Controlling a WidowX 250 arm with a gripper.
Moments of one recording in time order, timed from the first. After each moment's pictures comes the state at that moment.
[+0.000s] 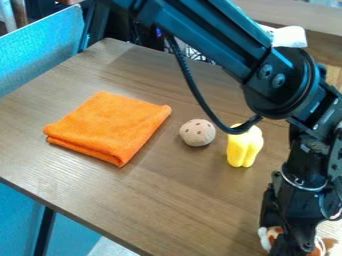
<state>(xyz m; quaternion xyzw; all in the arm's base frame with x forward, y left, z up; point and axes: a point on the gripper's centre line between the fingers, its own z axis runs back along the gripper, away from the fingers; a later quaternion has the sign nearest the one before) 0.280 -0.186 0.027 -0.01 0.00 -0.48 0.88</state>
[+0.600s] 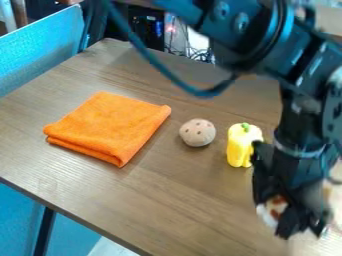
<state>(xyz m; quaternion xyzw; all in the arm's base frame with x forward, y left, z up) 0.282 -0.174 0.080 -0.01 -0.07 -0.28 0.96</state>
